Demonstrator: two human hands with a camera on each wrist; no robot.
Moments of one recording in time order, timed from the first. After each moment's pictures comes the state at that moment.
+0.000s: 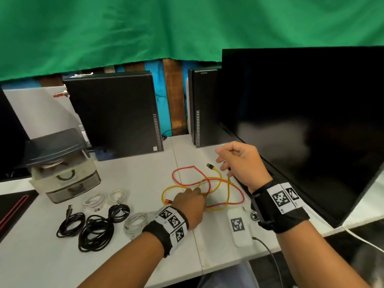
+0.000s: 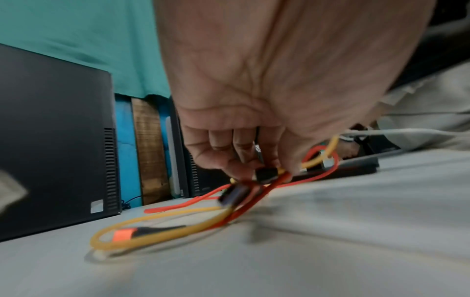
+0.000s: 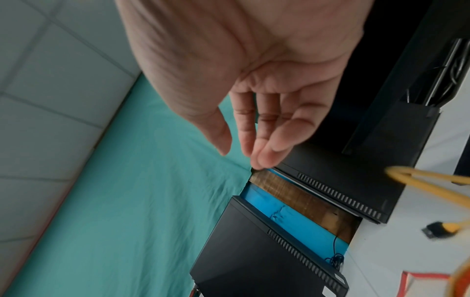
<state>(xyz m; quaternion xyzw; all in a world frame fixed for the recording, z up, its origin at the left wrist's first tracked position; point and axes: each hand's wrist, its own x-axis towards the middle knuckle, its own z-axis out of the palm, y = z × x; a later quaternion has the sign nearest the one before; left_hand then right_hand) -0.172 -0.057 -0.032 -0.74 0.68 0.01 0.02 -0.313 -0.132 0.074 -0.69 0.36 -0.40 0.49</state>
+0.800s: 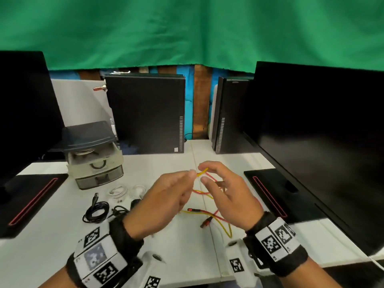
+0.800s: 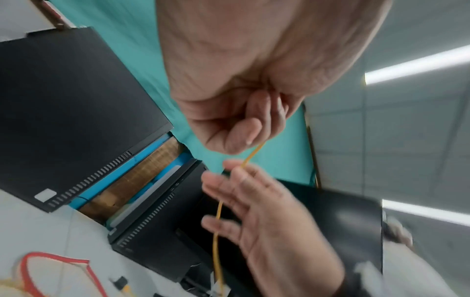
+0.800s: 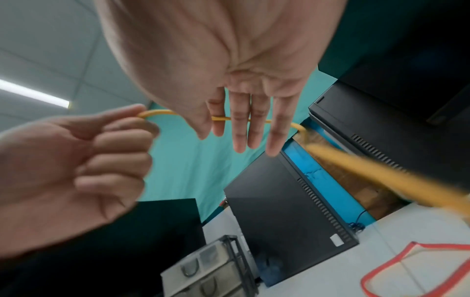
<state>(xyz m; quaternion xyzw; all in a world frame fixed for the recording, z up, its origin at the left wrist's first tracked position) -0.140 0.072 0.086 -0.59 0.48 0.32 -0.56 -0.268 -0.066 0.049 -0.85 0.16 -0.33 0.37</state>
